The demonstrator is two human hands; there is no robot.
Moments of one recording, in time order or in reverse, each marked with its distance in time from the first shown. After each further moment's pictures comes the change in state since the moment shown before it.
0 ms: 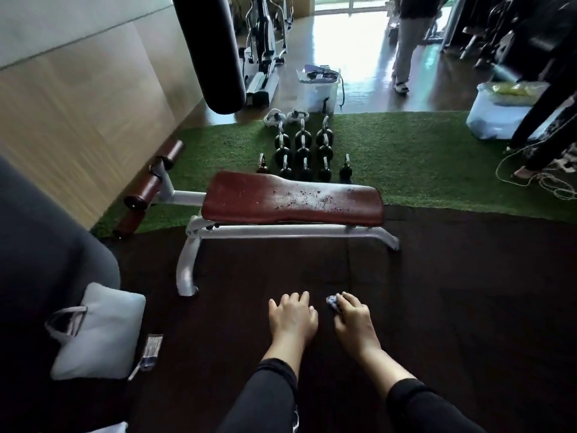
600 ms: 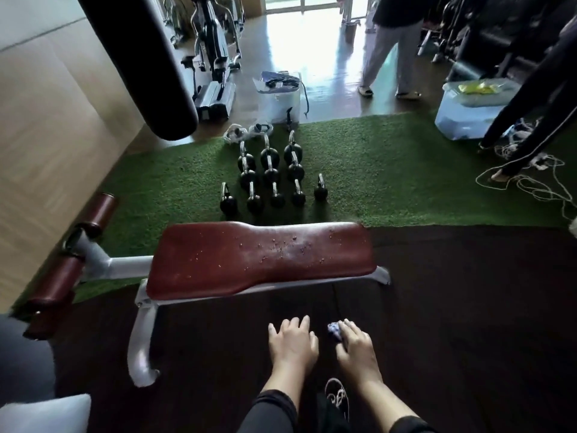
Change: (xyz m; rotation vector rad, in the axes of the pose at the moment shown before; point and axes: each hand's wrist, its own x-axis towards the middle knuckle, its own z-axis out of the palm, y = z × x) left_hand 0.290 0.054 -0.068 0.039 -0.109 0.122; right_hand 0.276 0.035 0.004 0.046 0.044 0.194
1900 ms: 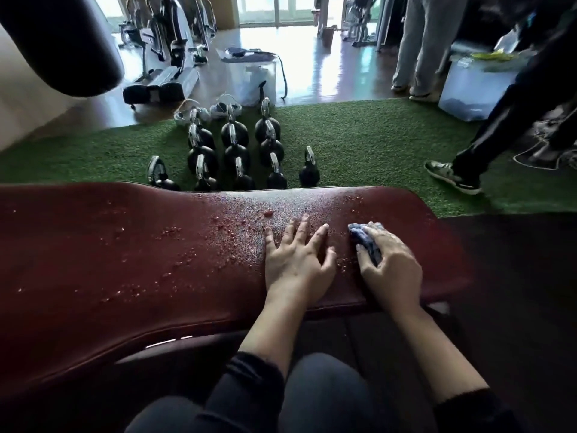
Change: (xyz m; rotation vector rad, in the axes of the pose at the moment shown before) left_hand 0.534 -0.026 0.202 0.004 0.480 0.238; right_hand 0.443 0.210 0.237 -0.084 0.619 -0.317
